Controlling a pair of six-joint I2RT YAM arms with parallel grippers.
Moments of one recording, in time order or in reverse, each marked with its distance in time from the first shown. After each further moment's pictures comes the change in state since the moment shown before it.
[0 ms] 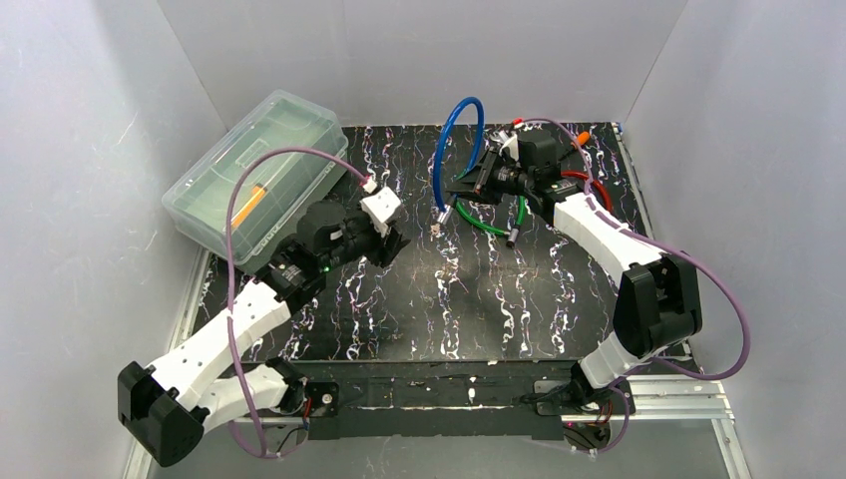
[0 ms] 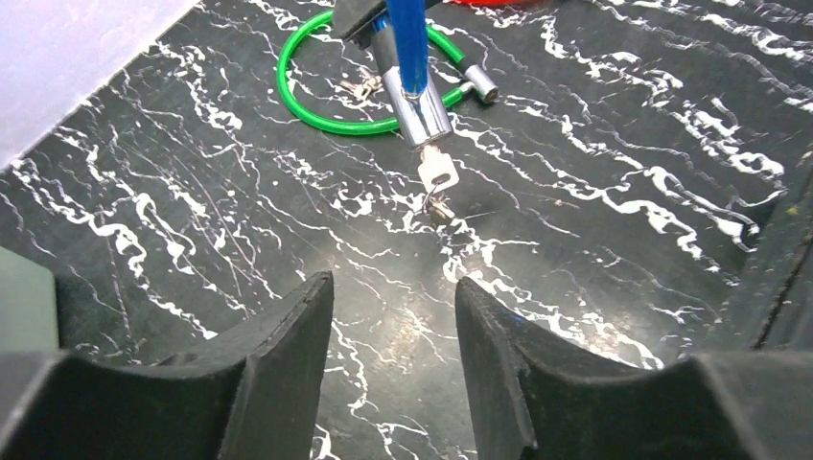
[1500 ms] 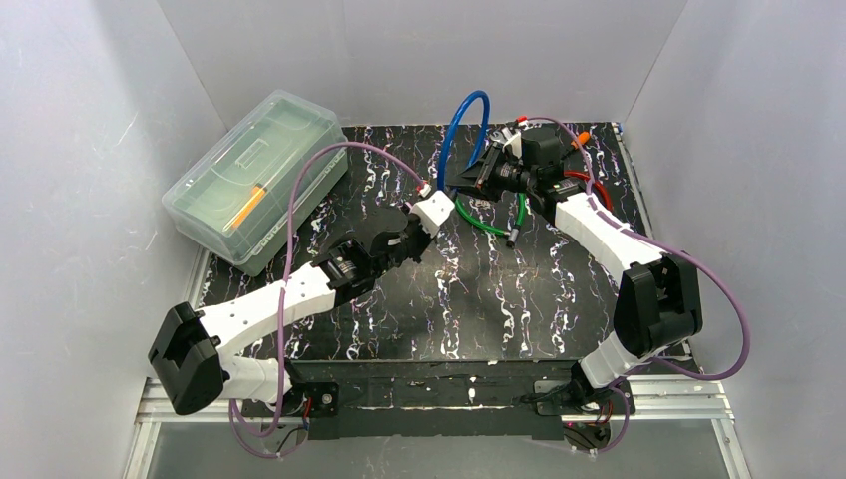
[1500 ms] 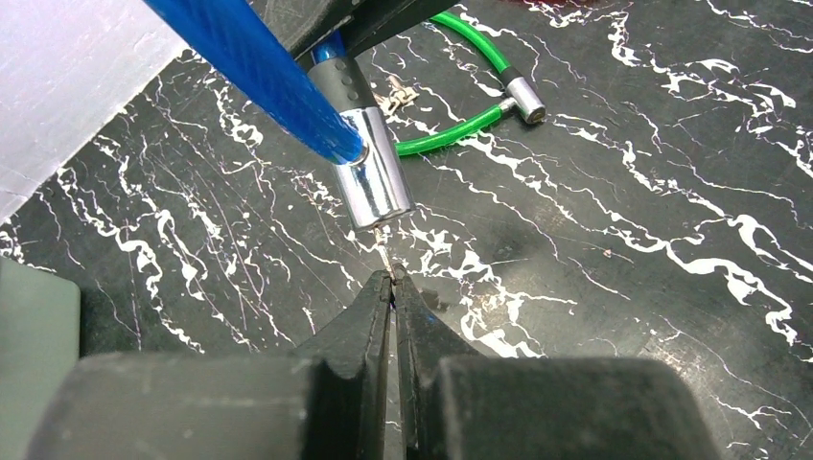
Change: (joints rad) left arm -0.260 0.271 0.051 0.195 -0.414 0.049; right arm -0.010 0.000 -0.002 0.054 -0.016 0.087
